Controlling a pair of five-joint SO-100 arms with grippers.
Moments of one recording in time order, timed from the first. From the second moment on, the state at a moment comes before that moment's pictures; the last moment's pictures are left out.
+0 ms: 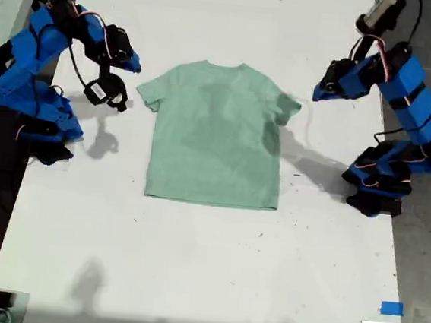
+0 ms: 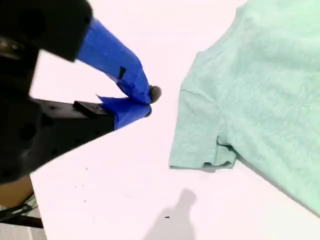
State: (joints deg) arm 0 -42.5 117.1 95.0 89.8 29.7; arm 1 39.2 123.2 92.0 90.7 -31.8
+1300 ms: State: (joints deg) arm 0 -48.7 110.2 102.7 79.7 39.5; arm 1 53.8 95.5 108.5 62.8 -49.9
